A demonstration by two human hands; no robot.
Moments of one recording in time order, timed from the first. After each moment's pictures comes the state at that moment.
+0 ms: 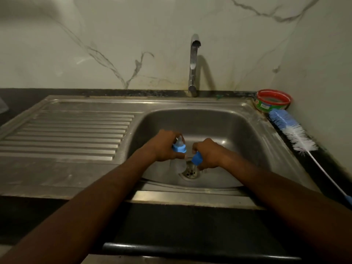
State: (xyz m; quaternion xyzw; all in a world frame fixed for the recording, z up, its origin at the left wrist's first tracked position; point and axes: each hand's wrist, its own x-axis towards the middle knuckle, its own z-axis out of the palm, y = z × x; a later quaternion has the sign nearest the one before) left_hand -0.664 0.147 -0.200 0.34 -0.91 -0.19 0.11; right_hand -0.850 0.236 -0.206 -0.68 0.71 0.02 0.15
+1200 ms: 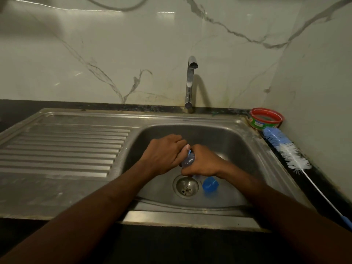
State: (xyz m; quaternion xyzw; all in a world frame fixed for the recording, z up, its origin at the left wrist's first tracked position) left_hand -0.673 0.158 -0.177 0.24 -0.94 0.10 0.24; right_hand -0.837 0.240 -0.170 -0.67 0.65 -0.24 0.28
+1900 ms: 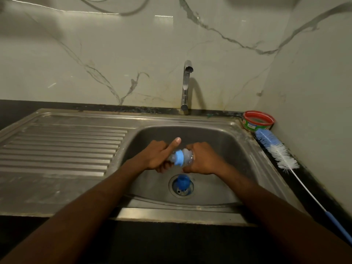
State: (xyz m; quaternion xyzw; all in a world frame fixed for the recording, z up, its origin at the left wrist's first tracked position) left_hand -0.666 0.154 -0.171 0.34 -0.85 -0.36 0.18; right_hand -0.853 0.233 -0.176 -0.69 0.70 -0.16 0.09
